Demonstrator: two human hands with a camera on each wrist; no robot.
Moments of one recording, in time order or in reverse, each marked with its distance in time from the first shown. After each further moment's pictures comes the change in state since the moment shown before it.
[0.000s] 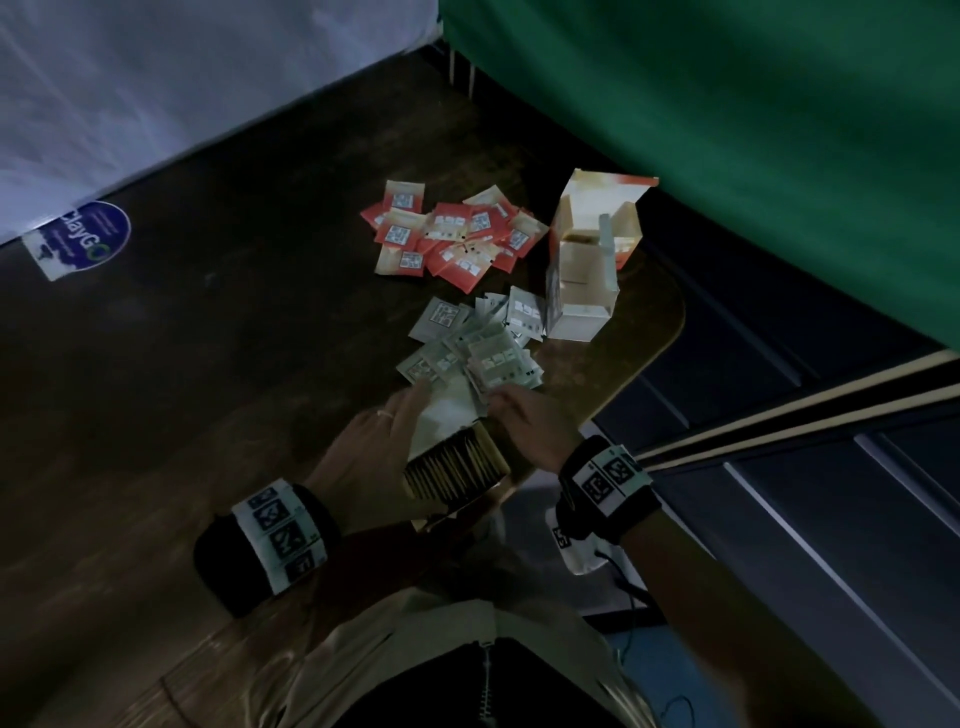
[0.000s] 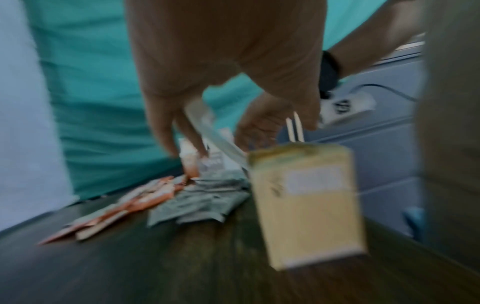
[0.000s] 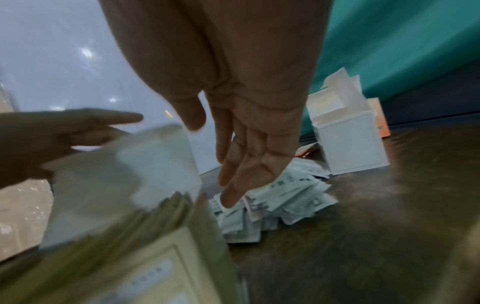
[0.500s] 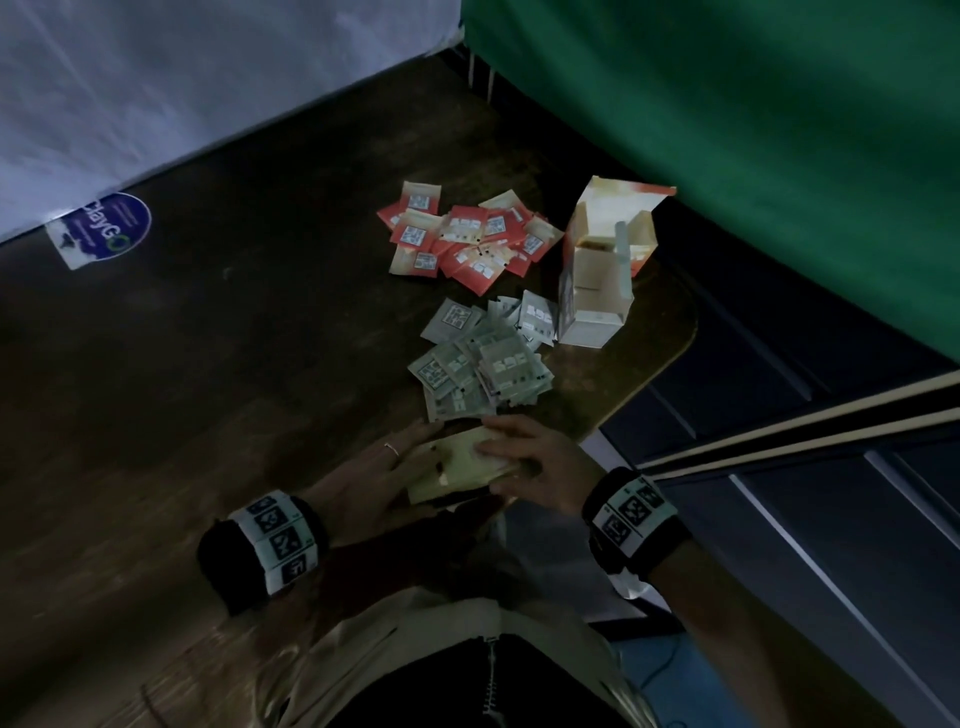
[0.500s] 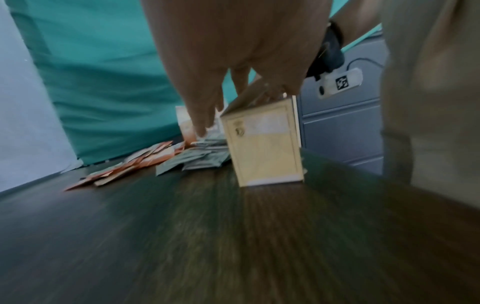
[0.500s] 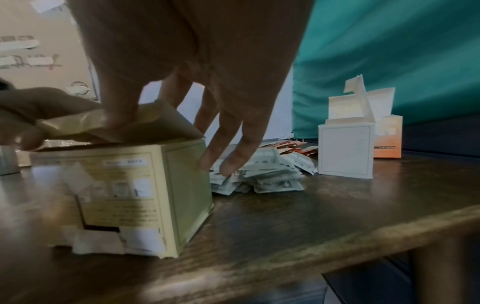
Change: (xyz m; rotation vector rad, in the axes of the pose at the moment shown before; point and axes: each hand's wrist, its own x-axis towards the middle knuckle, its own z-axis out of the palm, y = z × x) left_hand -0.016 -0.038 0.032 0.013 -0.140 0.270; right_hand -0.018 0.041 0.010 -0.044 -0.225 -0.338
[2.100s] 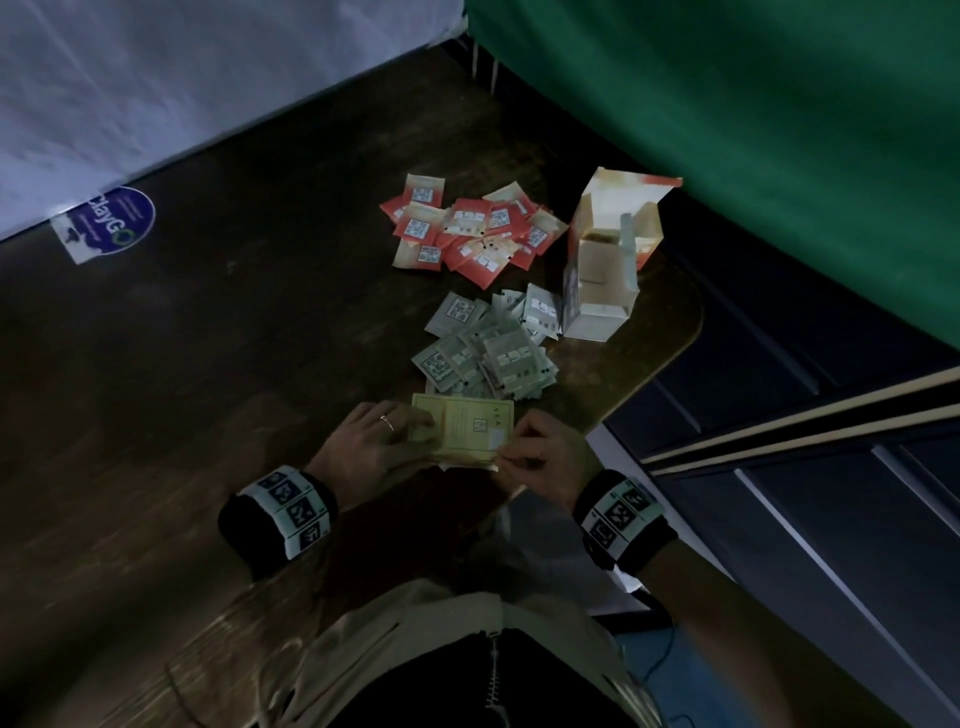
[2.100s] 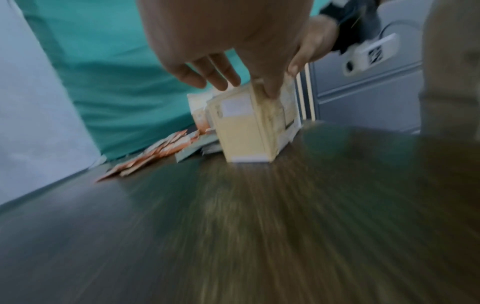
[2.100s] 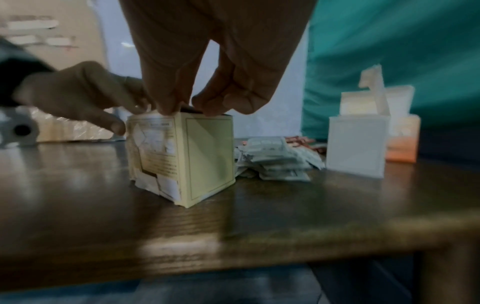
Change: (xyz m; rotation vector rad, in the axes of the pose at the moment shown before) left_hand 0.010 -0.029 0.011 0.240 0.443 0.145; right_hand 0.001 0.014 0.020 -0.204 0.373 -0.154
